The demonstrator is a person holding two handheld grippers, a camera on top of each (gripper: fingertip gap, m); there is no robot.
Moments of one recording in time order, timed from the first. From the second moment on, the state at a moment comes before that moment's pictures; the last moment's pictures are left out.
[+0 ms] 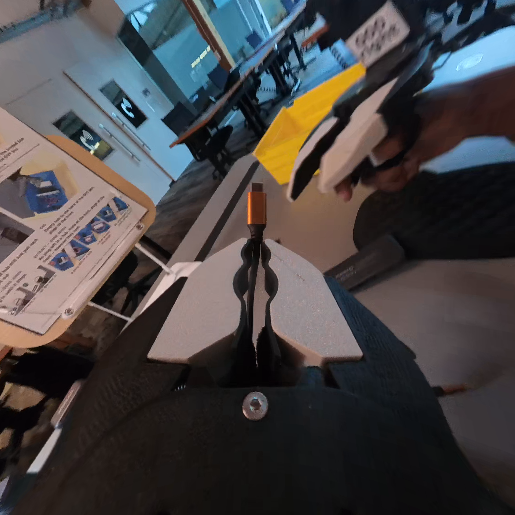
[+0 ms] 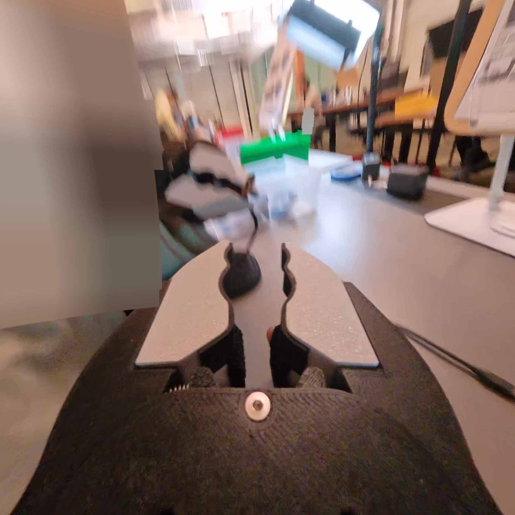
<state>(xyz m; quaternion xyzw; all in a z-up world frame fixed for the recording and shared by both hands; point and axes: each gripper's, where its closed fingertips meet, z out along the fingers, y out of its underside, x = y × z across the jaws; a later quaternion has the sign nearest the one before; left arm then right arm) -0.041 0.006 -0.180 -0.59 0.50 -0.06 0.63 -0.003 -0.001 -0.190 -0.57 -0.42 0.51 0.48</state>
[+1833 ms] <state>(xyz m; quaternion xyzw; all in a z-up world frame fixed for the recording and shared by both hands) -0.020 -0.004 -0.287 -0.81 0.43 -0.20 0.34 -0.008 0.023 -0.260 -0.25 -0.72 -0.36 0.53</state>
